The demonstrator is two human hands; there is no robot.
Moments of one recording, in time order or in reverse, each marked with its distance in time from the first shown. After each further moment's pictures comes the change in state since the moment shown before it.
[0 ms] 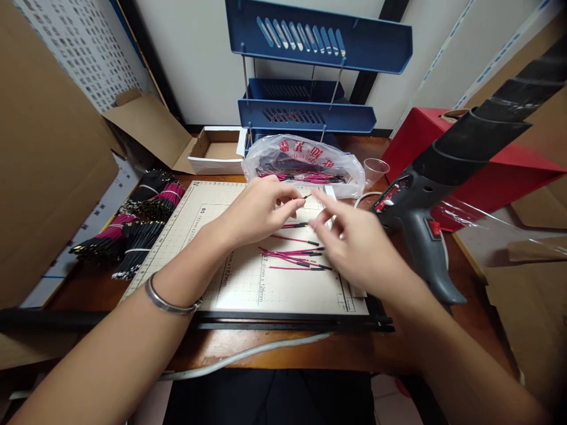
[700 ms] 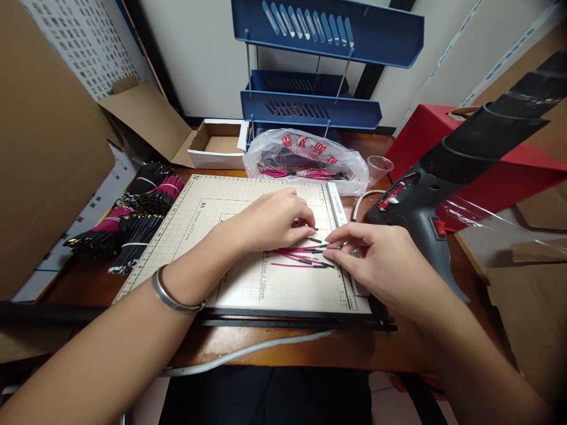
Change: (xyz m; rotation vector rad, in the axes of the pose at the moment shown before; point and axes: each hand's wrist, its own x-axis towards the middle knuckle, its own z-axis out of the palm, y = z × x) left_hand 0.002 0.003 0.013 0.055 -0.330 0.127; right_hand -0.026 0.008 -0.015 -0.027 -0.147 0.189
